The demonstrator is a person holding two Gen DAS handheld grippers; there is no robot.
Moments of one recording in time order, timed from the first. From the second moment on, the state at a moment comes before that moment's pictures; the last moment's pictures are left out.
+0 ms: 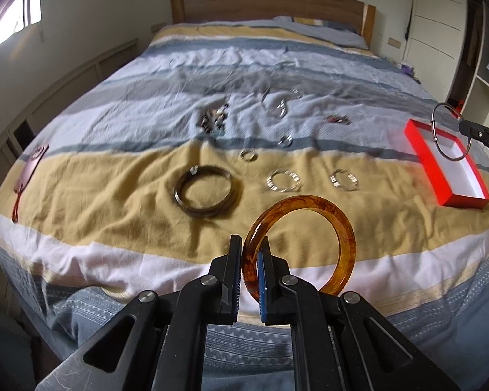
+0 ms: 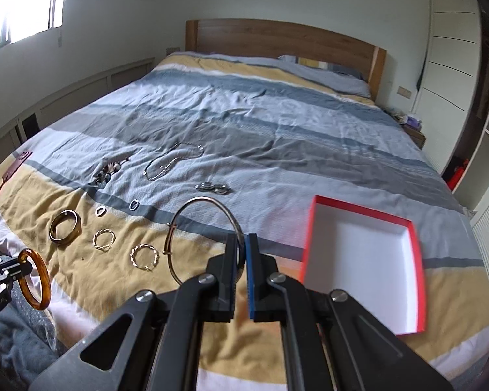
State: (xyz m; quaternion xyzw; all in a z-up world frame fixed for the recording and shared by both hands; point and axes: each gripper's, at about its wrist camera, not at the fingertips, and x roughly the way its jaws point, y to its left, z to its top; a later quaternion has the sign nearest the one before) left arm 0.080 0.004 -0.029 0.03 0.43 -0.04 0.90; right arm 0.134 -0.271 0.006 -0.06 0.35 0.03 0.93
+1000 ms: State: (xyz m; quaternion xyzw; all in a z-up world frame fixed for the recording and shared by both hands) left arm 0.169 -0.322 -0.021 0.15 0.42 -0.25 0.86; right arm 0.100 -0.496 -0.035 0.04 0.39 -0.09 0.91
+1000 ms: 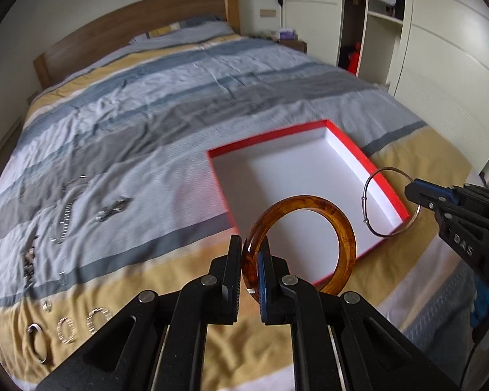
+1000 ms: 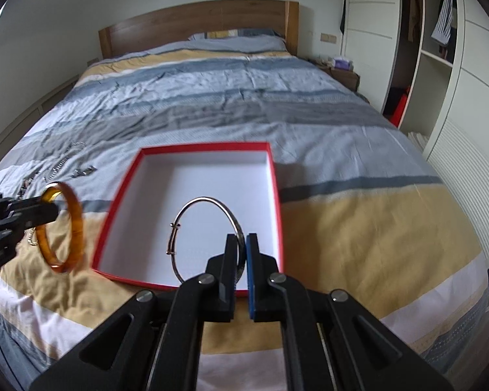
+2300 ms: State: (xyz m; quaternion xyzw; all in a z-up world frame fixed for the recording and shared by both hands) left arm 0.200 -0.359 -0.084 0.16 0.49 -0.25 0.82; right arm 0.132 -0.515 -0.087 0.04 0.46 -0.07 0.89
